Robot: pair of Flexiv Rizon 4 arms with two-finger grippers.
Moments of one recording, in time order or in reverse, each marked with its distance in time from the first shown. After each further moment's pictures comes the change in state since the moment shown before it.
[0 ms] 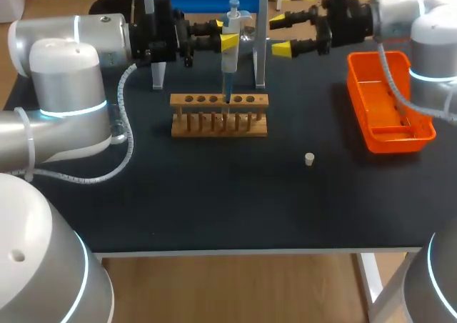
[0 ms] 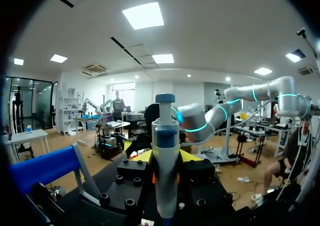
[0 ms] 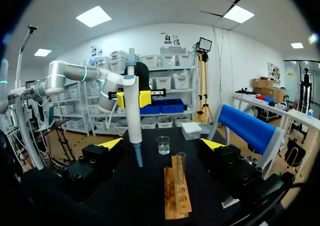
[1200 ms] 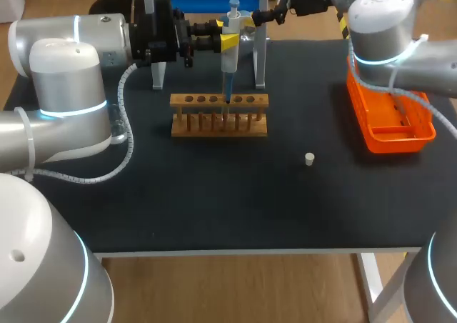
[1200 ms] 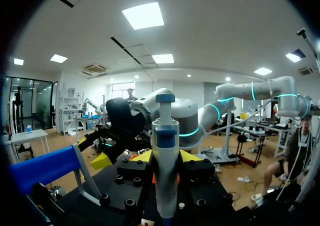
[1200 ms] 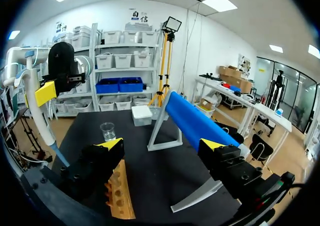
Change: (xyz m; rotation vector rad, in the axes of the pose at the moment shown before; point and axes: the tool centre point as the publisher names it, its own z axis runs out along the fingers) left arm 0.000 0.000 0.000 0.000 0.000 0.000; right arm -0.128 0.007 0.048 0.184 -0.316 -0.042
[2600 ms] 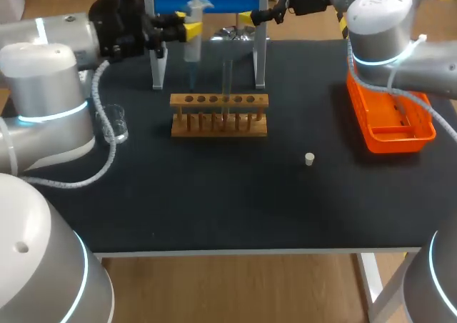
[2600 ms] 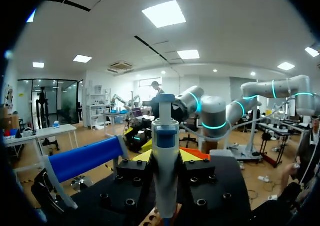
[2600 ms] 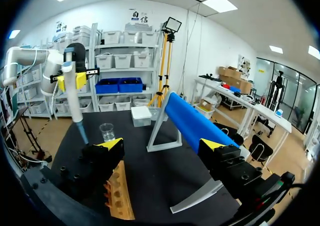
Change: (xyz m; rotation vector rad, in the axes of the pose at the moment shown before) left arm -0.055 0.003 -0.078 -0.048 -0.271 0.000; right arm 0.000 0.000 0.001 -0.001 -0.001 0.000
